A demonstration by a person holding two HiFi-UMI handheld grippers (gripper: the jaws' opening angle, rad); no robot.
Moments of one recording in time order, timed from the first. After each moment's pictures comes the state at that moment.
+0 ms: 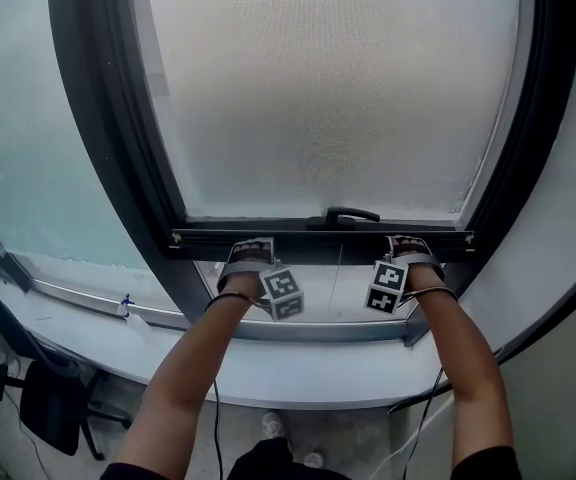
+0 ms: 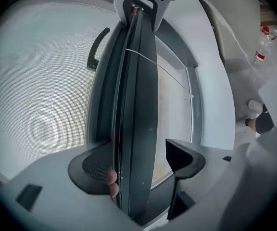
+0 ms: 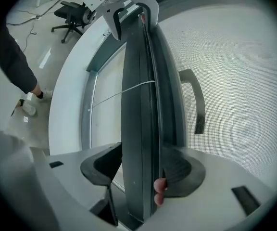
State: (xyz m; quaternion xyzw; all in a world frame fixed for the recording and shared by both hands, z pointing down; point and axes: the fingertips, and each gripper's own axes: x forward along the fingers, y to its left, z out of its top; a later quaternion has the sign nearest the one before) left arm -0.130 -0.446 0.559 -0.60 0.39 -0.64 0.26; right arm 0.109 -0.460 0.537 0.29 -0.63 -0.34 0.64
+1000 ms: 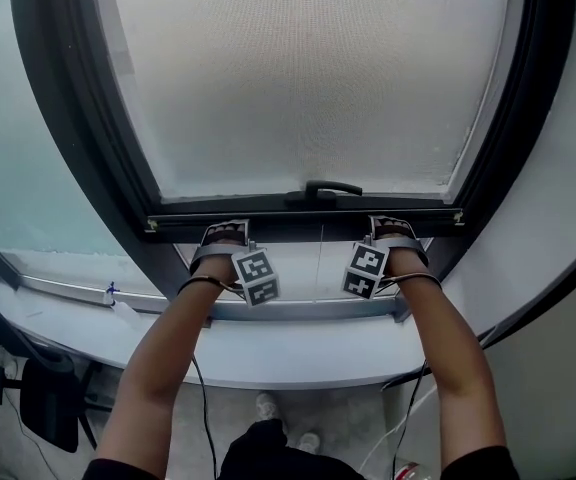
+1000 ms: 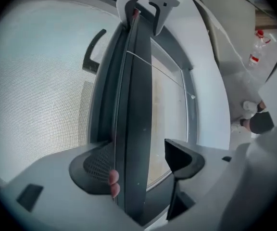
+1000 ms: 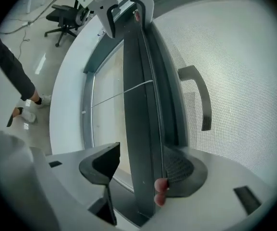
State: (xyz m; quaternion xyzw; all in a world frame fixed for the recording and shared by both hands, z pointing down) left arm -0.129 -0.440 0.565 -0.62 0.36 -0.65 0.26; right arm 0.106 -0.456 0.547 0.32 -0.63 -0.31 0.64
